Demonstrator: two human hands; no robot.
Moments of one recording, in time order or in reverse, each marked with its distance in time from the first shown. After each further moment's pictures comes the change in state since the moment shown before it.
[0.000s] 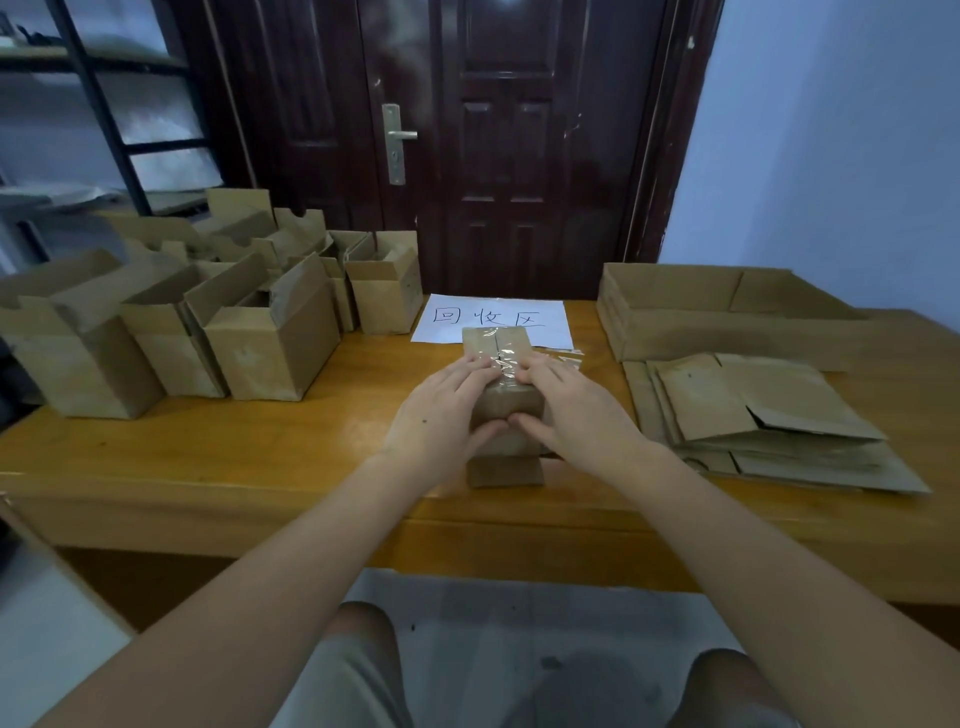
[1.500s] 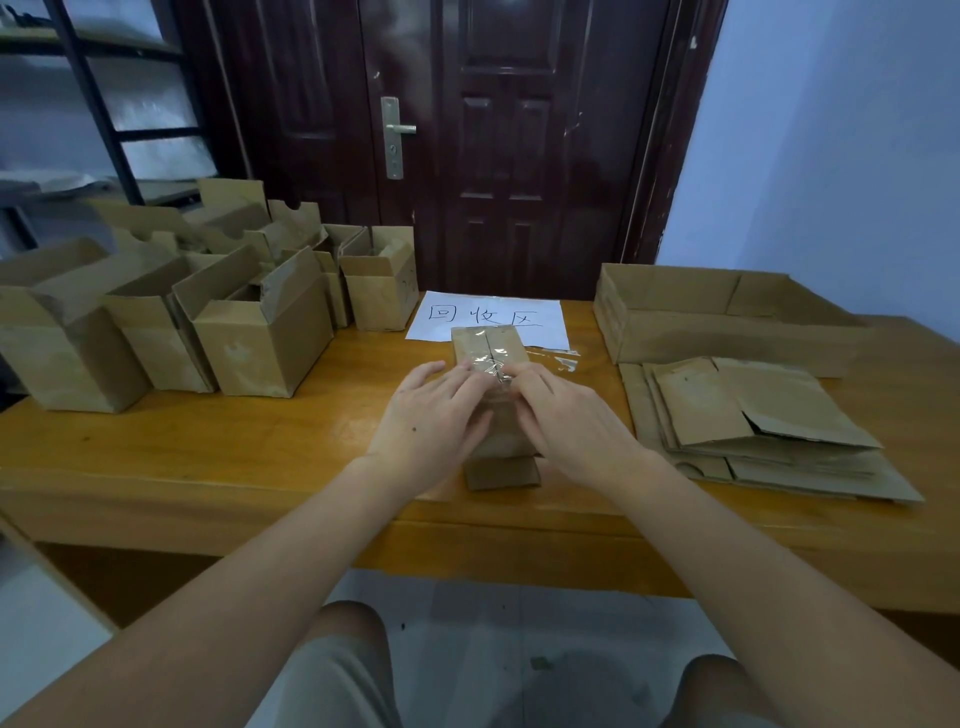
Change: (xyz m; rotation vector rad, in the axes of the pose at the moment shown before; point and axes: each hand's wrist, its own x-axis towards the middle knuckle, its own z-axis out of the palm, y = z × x) left_hand -0.008 -0.001 -0.005 0.157 0.176 0.197; right_hand -0.005 -0.009 -0.002 -0.040 0.156 -0.249
